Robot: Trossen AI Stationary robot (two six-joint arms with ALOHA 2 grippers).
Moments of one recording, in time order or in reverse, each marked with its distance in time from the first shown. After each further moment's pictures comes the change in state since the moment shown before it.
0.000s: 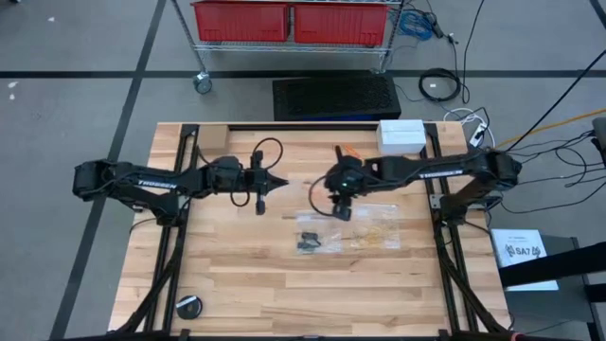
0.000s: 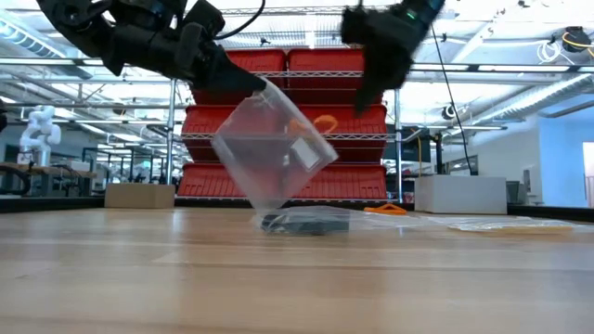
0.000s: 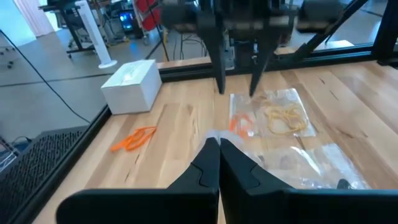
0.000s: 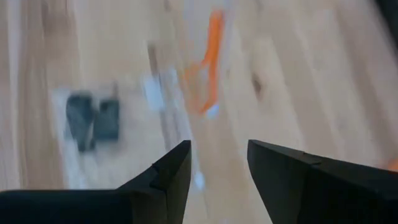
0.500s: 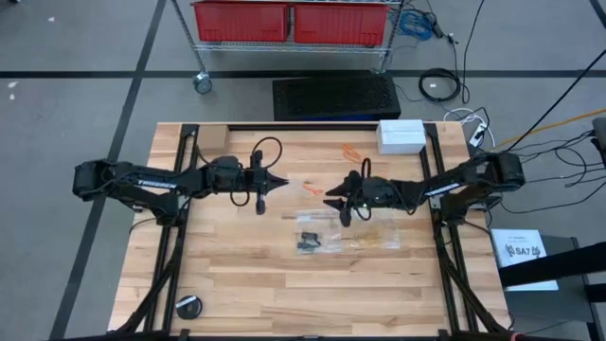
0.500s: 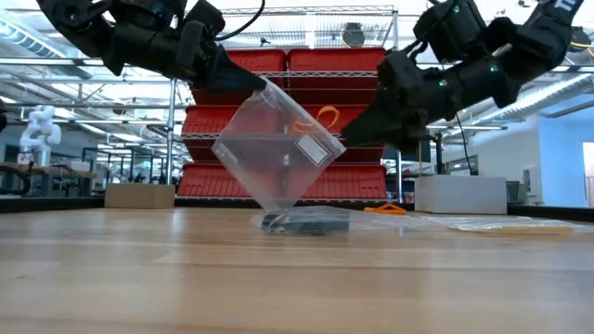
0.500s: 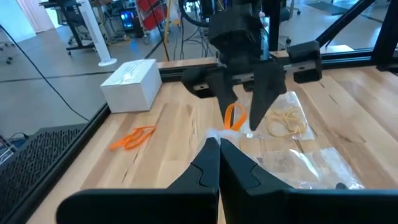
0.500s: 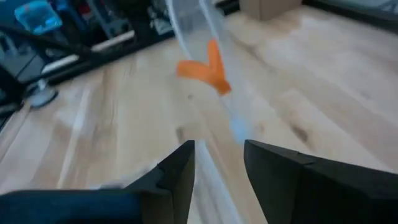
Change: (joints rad) left arm 0.000 0.000 0.000 0.004 -0.002 -0.025; right arm 0.001 -0.023 -0.676 1.284 -0.014 0.211
